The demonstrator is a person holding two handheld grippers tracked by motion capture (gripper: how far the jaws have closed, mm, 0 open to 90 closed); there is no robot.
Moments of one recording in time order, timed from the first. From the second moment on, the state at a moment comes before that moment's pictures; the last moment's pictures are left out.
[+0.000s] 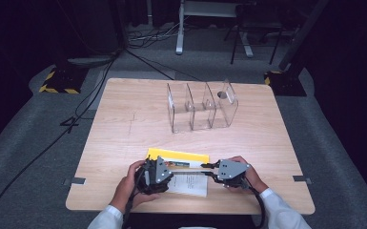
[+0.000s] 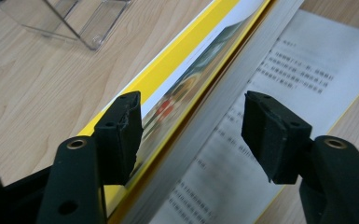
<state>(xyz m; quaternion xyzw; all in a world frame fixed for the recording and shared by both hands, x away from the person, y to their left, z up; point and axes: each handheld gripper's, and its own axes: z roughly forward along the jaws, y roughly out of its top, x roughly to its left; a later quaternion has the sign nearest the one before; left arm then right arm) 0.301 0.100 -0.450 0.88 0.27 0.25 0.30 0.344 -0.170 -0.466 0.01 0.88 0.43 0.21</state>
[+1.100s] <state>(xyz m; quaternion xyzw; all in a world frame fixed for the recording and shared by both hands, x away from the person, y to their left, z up) 0.294 0.114 -0.443 0.86 0.23 0.24 0.38 0.390 -0.188 -0.488 0.18 0.89 0.38 0.17</state>
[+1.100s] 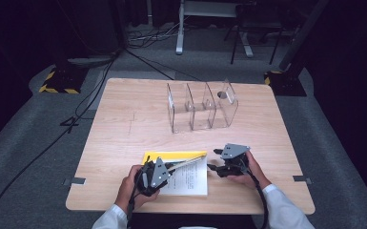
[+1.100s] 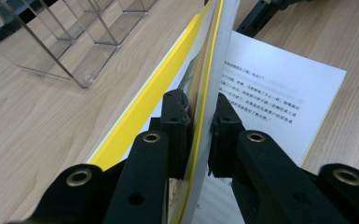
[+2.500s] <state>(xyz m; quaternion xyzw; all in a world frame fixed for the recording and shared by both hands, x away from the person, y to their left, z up) 0.279 0.121 -0.441 0.84 0.23 0.20 0.45 0.385 -0.180 -0.438 0.20 0.79 0.56 0.15</state>
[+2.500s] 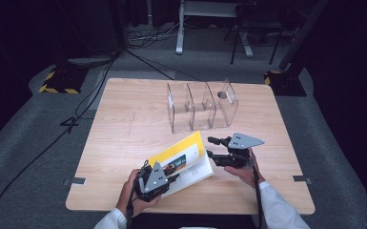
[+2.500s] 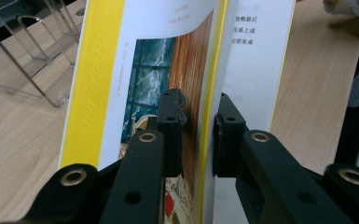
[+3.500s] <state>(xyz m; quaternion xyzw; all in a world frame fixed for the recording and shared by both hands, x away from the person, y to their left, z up) 0.283 0.167 -0.454 0.81 0.24 0.12 0.52 0.370 -0.106 -0.404 0.13 0.80 0.57 0.14</state>
